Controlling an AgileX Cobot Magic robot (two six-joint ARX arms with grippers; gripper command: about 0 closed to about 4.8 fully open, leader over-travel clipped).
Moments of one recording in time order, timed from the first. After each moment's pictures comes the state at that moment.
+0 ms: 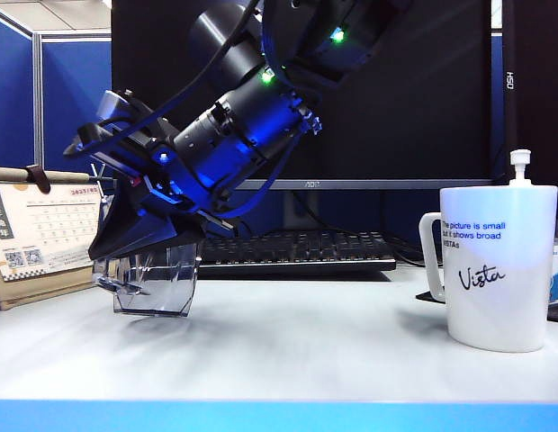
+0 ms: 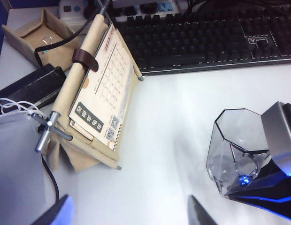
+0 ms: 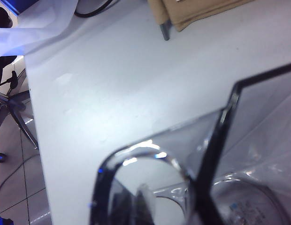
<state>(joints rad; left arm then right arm) 0.00 0.81 0.98 -0.75 0.20 0.11 0.85 1.95 1.27 -0.02 -0.43 0.09</state>
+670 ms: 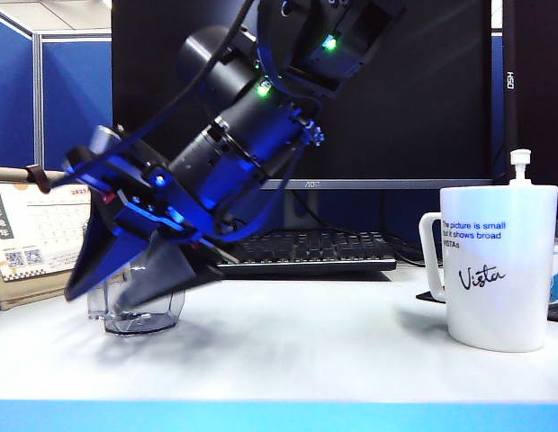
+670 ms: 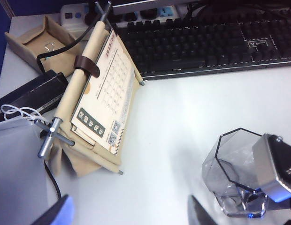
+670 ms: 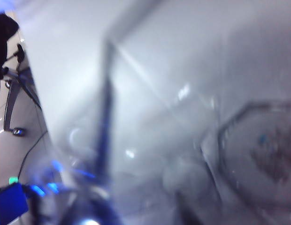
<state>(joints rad) 0.00 0.81 0.98 -0.74 0.20 0.12 0.87 1.96 1.26 -0.15 -0.44 0.14</state>
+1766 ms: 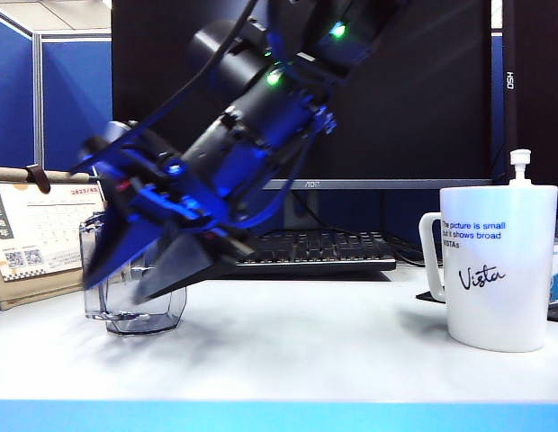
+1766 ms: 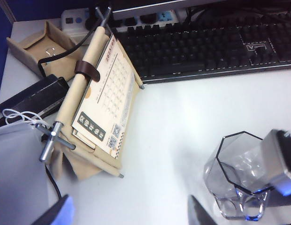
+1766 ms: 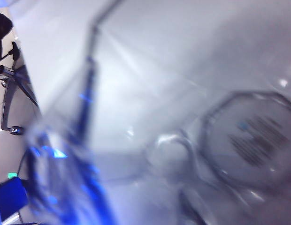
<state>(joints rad) 0.00 0.80 0.98 -0.73 0.20 0.12 0.85 1.93 1.26 -0.20 -0.44 0.13</state>
